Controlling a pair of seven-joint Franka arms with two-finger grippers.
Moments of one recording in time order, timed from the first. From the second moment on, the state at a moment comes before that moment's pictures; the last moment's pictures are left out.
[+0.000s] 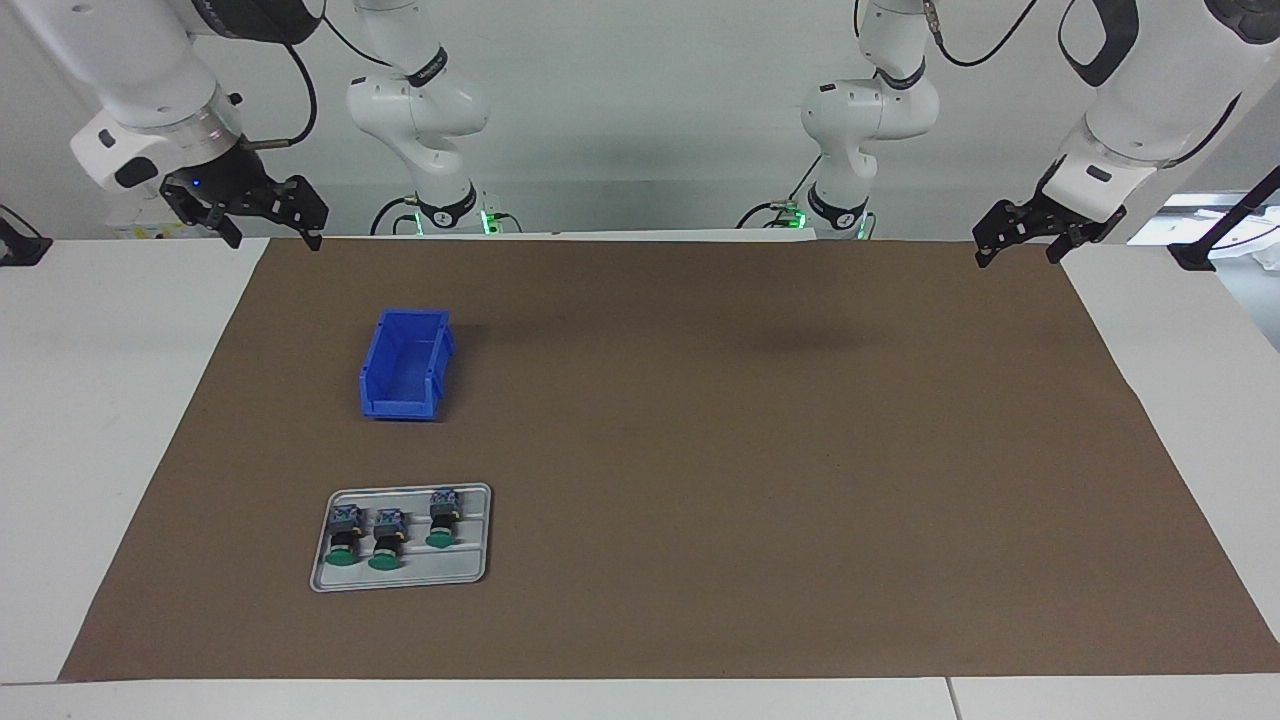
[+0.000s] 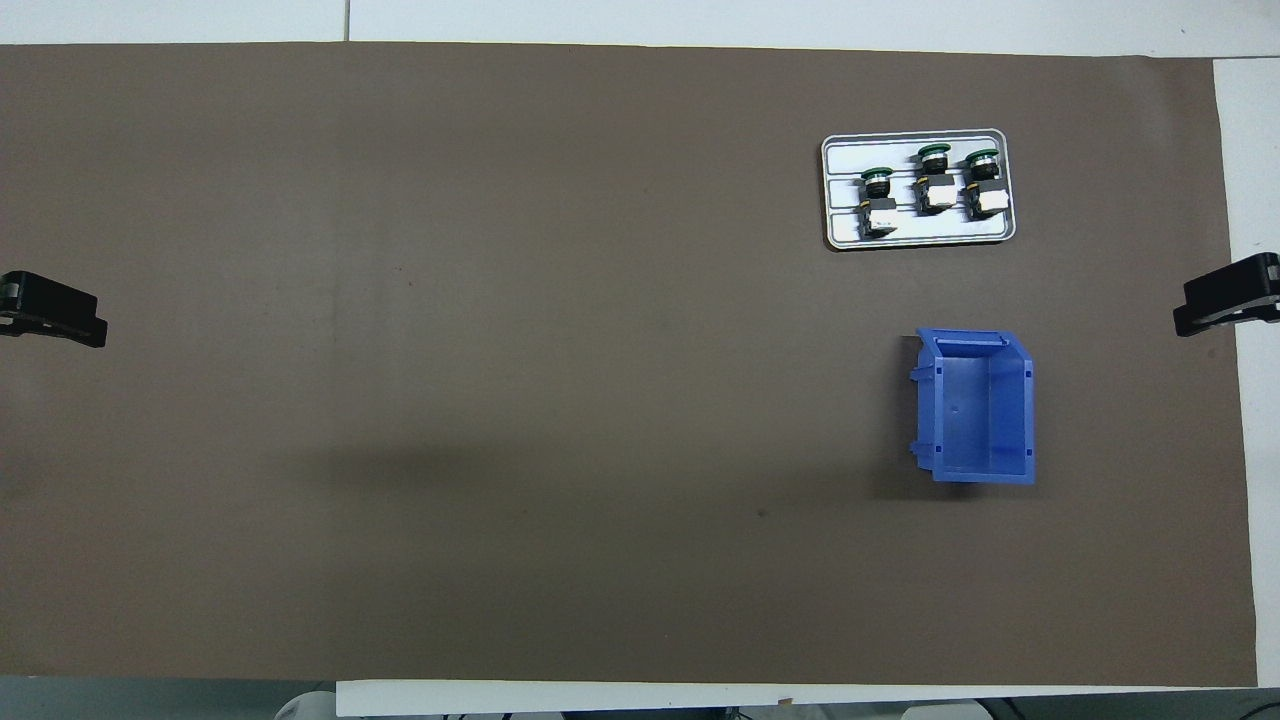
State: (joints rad) left arm -0.06 -0.08 -0.01 -1.68 0.03 1.47 0.00; right arm -0.01 -0.03 -0.06 -1.55 -0.04 1.38 -0.03
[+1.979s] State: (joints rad) left arm -0.06 -0.08 -0.02 -1.68 0.03 1.47 0.00; right arm 0.15 0.54 -0.03 -1.67 0.05 2.29 -0.07
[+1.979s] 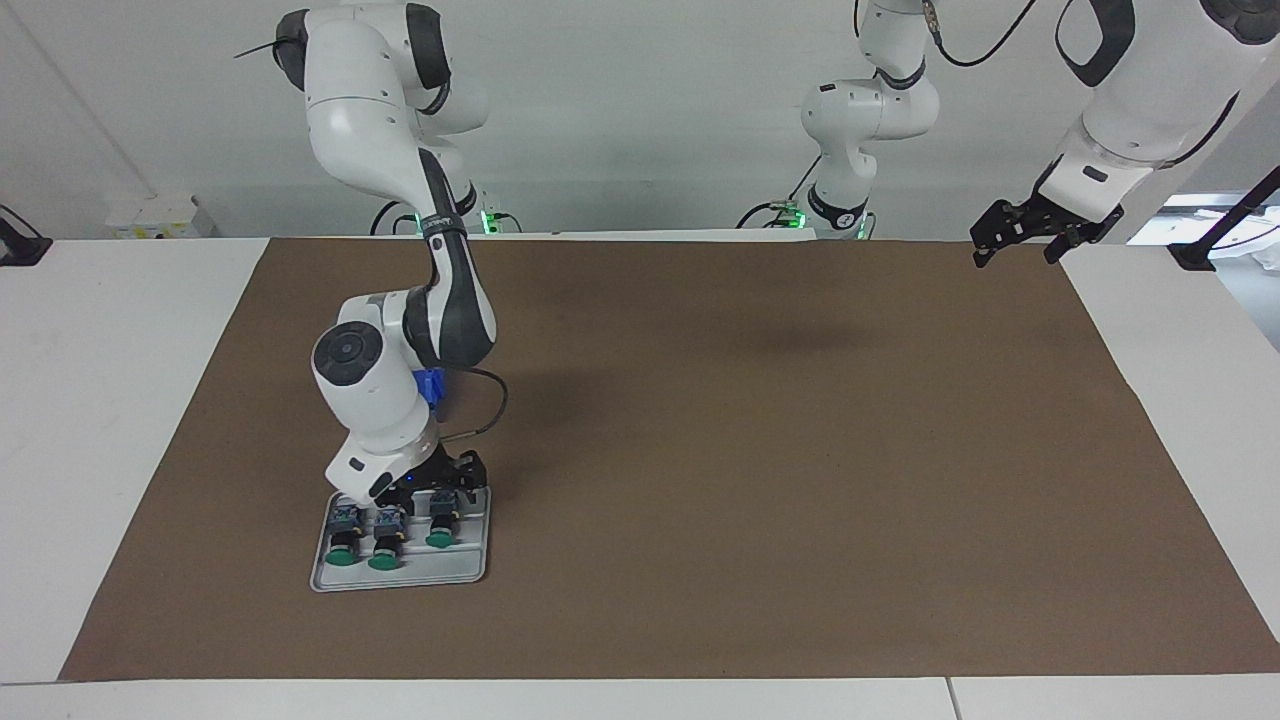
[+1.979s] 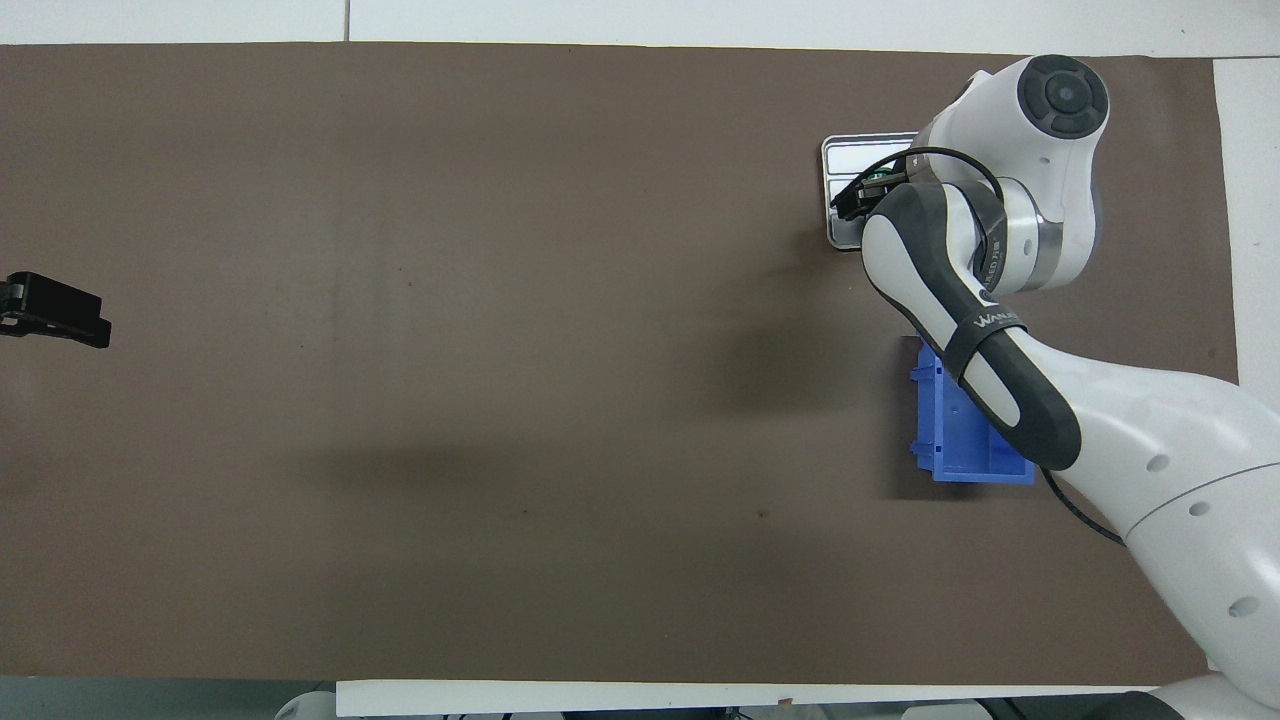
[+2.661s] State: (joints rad) left arm -0.06 -0.08 -0.02 -1.68 0.03 1.47 0.00; right arm 0.15 0.53 -0.03 -1.72 0.05 2.35 -0.08
